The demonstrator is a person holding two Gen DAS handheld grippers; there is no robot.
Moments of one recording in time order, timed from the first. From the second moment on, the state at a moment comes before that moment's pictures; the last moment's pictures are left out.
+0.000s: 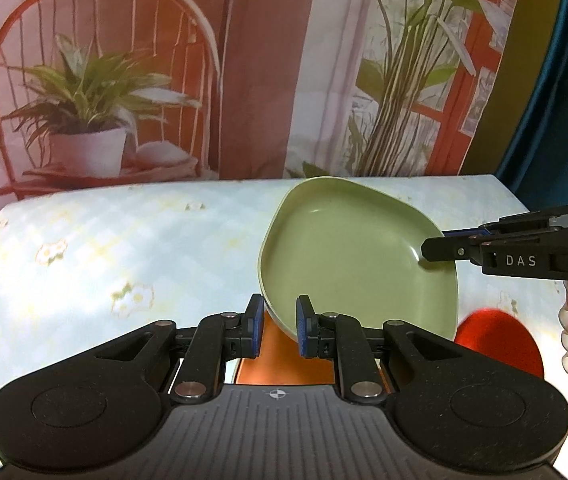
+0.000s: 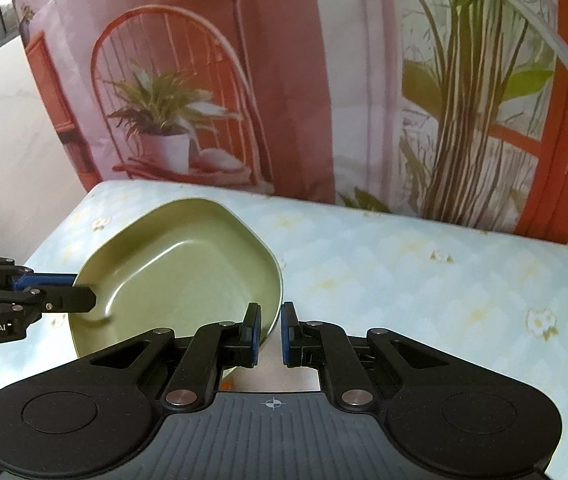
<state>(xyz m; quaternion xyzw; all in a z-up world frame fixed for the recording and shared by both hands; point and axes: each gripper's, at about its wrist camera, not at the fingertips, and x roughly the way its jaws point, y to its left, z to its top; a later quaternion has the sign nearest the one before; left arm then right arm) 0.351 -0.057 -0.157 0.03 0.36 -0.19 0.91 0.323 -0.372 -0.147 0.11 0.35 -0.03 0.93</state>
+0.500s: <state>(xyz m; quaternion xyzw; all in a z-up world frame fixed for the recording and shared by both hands) 0.324 -0.043 -0.187 0.01 0.39 -0.18 0.90 0.304 -0.340 -0.165 0.10 0.38 -0.02 0.92</state>
